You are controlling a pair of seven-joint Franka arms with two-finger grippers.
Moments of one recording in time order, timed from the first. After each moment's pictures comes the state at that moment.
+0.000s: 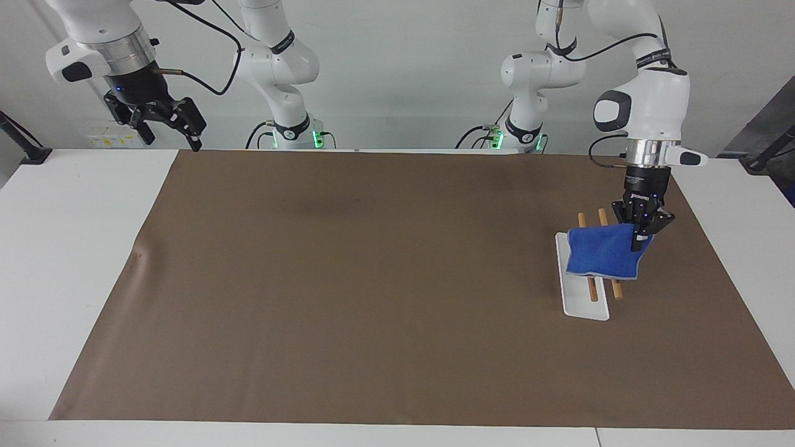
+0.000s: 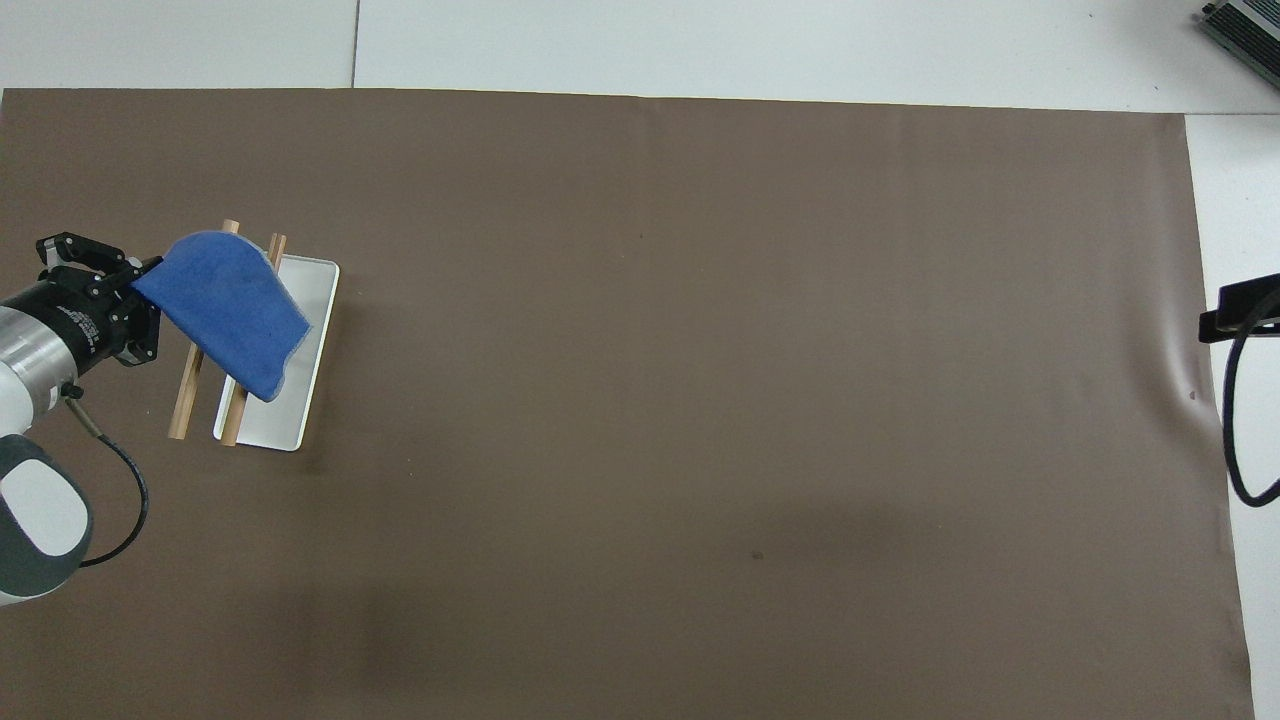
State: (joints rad) left arm 0.03 -0.13 -0.01 -2.34 -0.18 2.89 -1.63; right arm -0.01 -0.02 -0.08 -1.47 -0.02 1.46 0.10
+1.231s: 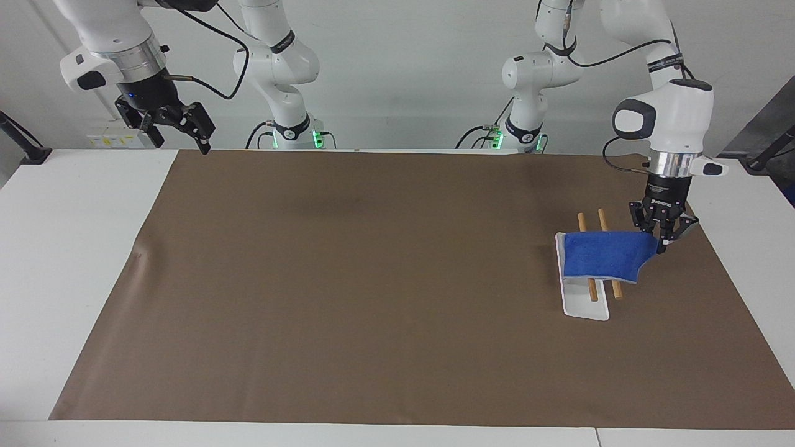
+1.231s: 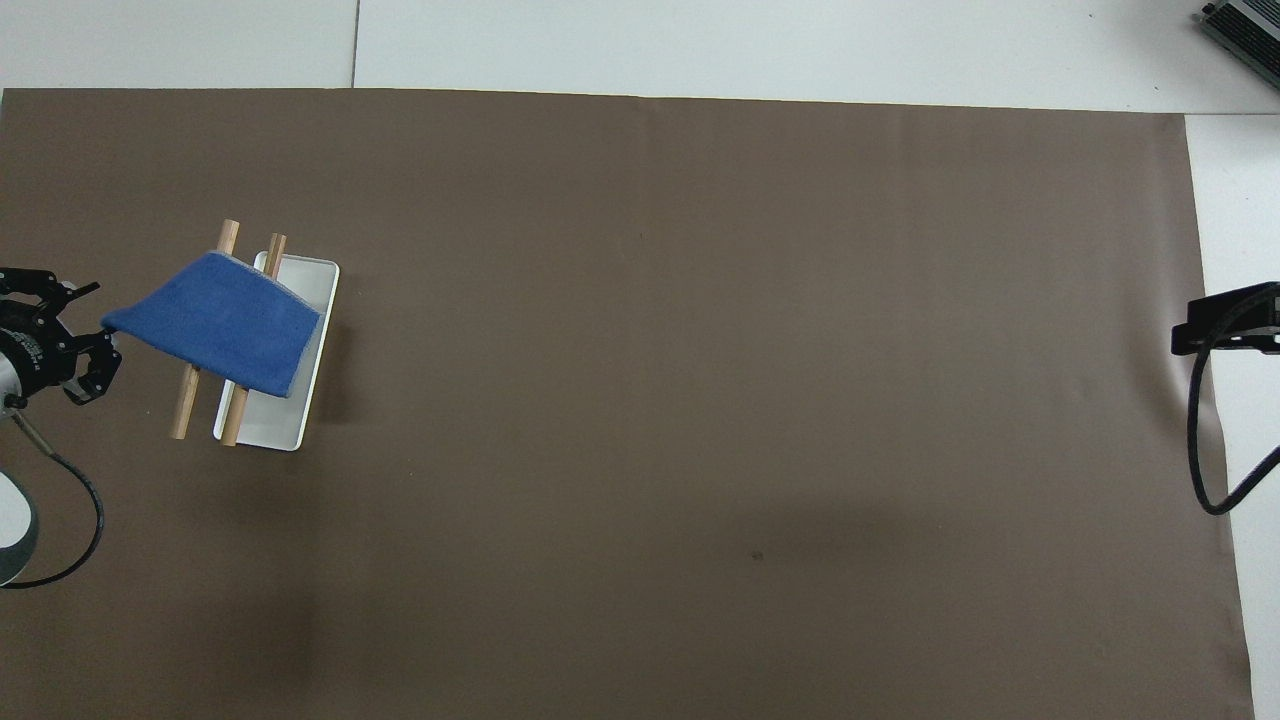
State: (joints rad) left arm 0.16 -0.10 -0.01 -2.35 -0.18 2.80 -1.66; right arm -0.01 -0.04 -0.06 -1.52 -0.02 1.48 0.11
